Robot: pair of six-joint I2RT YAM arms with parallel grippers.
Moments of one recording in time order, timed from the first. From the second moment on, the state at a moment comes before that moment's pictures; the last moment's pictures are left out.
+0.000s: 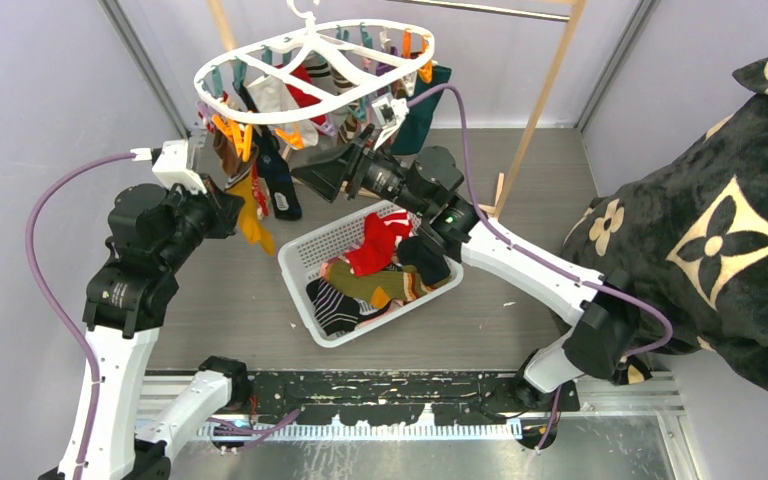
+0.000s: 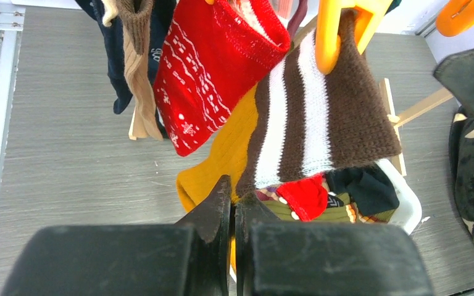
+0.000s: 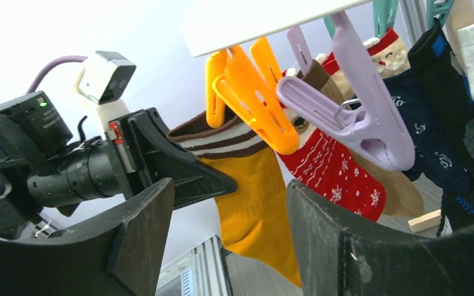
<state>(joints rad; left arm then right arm) -0.21 0.82 1.31 -0.75 0.04 -0.24 0.84 1.49 1.35 0.46 -0.29 0.66</state>
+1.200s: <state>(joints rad) -0.21 0.82 1.35 -0.78 0.02 -0.24 0.80 1.66 1.39 0.80 -0.33 0.77</state>
